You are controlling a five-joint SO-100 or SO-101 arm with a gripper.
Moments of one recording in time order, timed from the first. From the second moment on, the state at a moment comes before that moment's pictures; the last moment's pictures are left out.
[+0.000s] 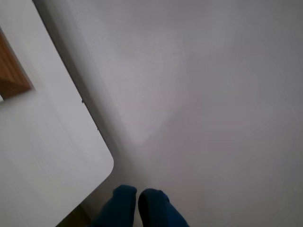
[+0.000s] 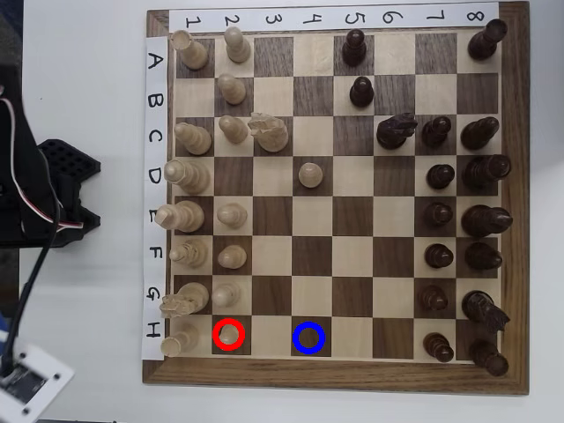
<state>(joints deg) 83.9 162.1 133.0 65.7 30.1</state>
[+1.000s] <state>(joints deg) 47.3 123.9 88.7 90.8 84.6</state>
